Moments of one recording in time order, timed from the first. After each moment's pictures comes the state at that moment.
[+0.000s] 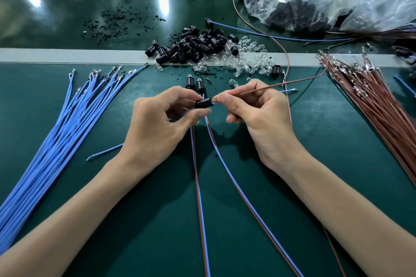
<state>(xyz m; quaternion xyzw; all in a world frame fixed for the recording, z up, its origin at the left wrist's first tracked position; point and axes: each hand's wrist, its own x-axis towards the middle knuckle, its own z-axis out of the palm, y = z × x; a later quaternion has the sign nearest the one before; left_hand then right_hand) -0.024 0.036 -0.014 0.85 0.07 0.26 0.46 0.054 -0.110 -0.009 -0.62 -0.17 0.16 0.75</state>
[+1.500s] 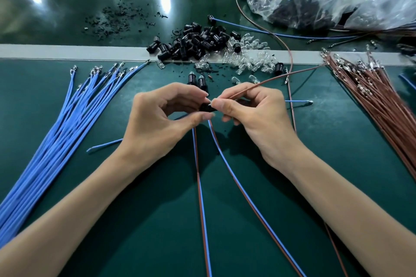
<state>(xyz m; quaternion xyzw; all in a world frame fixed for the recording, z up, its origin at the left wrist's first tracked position) -0.022 0.038 -0.015 0.79 0.00 0.25 0.55 0.057 -0.109 -0.010 -0.66 -0.22 0.16 0.70</state>
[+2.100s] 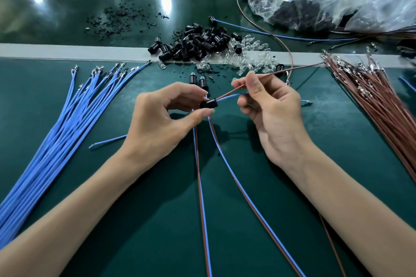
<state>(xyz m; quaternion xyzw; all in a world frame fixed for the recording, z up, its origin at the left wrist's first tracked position) -0.021 0.037 -0.015 0.82 0.05 0.25 0.50 0.064 -0.111 -0.008 -0.56 -0.11 0.17 0.80</state>
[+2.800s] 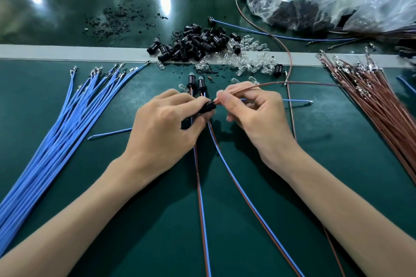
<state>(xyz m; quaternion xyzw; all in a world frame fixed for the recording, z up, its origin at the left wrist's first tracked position) -0.024 0.034 -0.021 0.92 -0.01 0.31 0.24 0.056 -0.107 -0.015 -0.69 -0.20 0.13 0.68</state>
